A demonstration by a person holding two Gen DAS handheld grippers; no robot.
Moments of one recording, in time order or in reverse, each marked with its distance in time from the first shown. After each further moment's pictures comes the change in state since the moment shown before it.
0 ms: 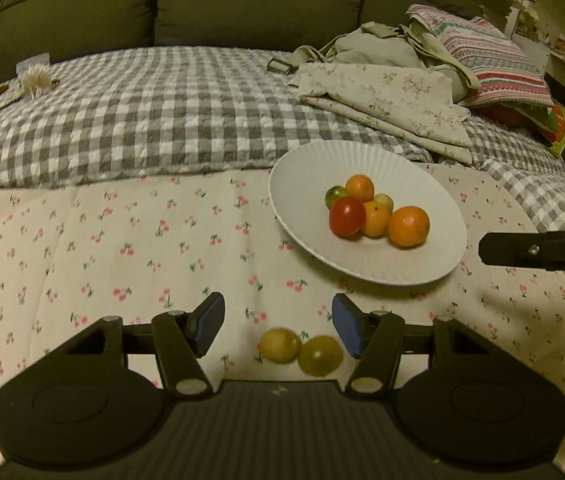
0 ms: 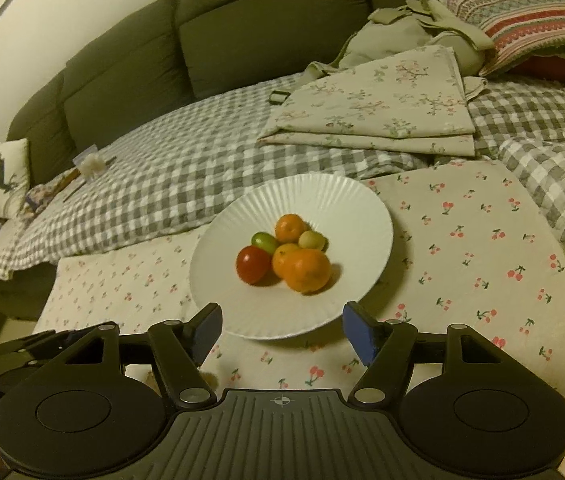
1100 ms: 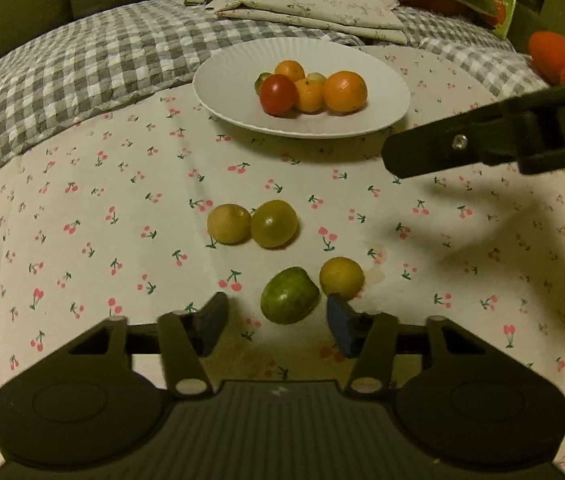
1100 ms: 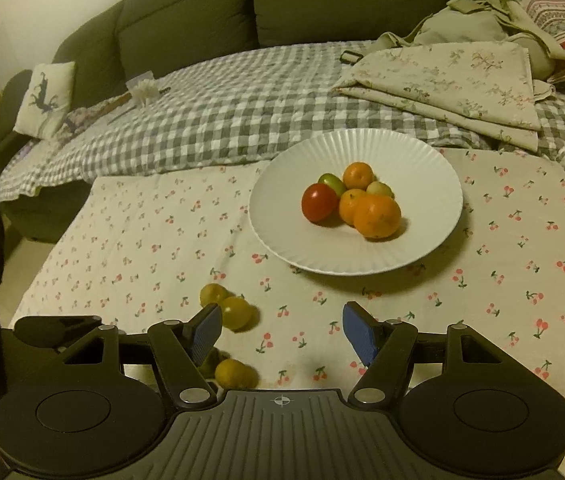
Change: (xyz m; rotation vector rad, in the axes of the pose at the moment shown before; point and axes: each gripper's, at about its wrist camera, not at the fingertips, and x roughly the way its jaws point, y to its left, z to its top) left arm 0.010 -0.023 -0.052 0.263 0.181 -0.072; right arm 0.006 0.042 -0.032 -0.191 0.112 0.062
